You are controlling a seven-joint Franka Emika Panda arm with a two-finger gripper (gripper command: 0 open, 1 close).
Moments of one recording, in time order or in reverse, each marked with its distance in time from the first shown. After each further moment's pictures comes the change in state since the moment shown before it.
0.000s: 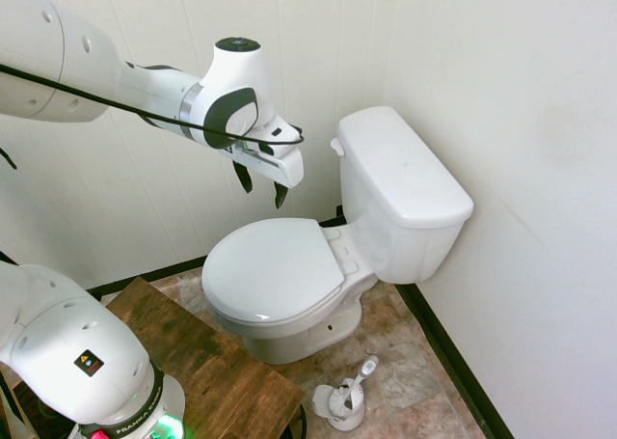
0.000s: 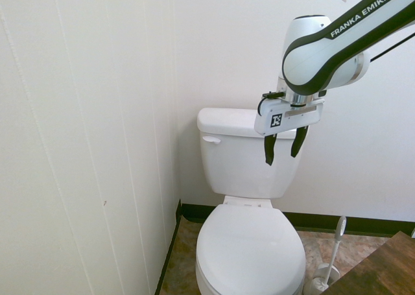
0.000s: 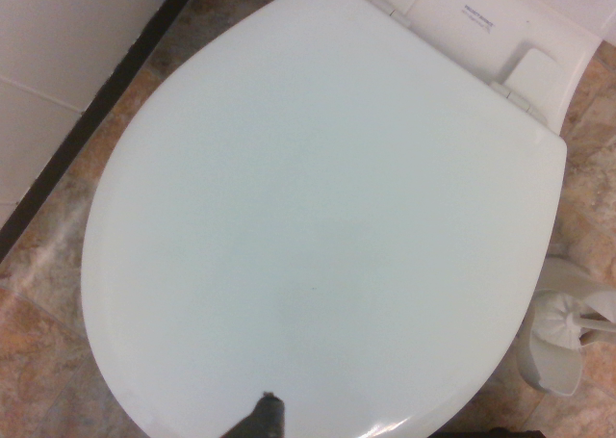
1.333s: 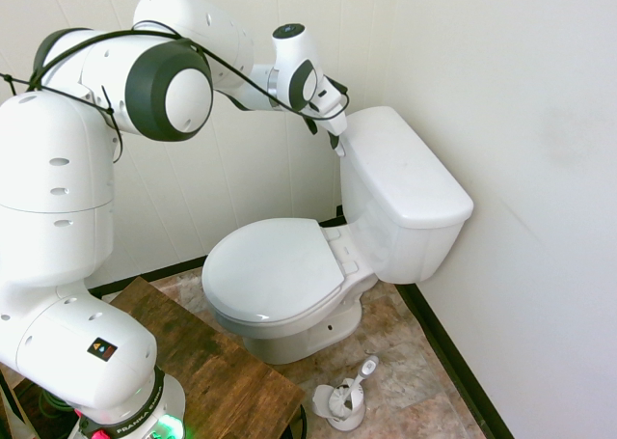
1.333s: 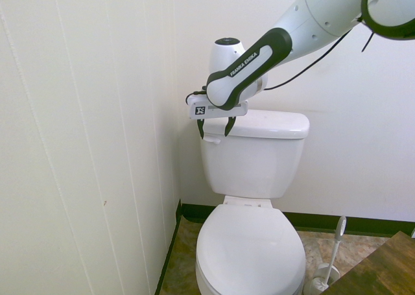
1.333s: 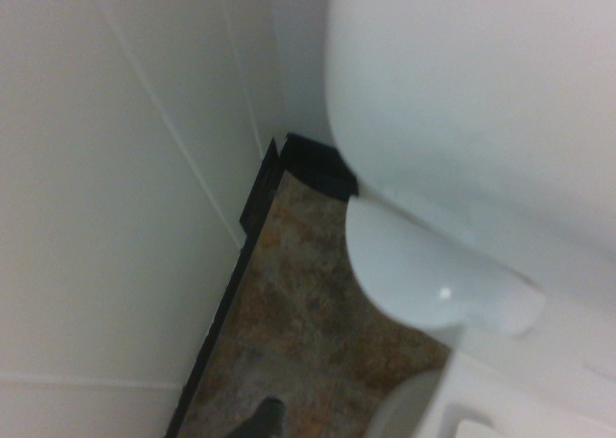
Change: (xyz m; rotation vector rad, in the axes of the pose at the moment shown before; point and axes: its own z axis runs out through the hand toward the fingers) arm 0.150 -0.224 0.061 0.185 0.247 0.290
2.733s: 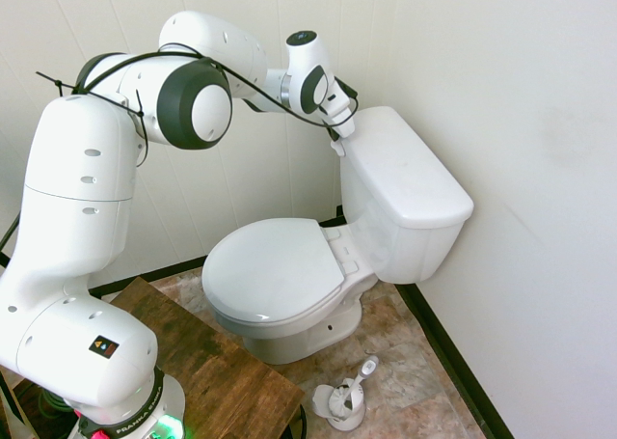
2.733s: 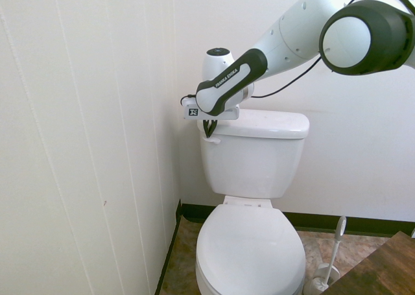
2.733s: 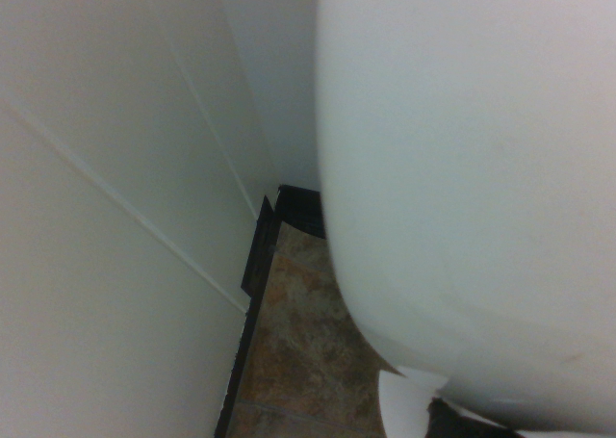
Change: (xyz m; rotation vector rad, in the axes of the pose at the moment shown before) arm 0.013 -0.027 0.044 0.007 0.006 0.114
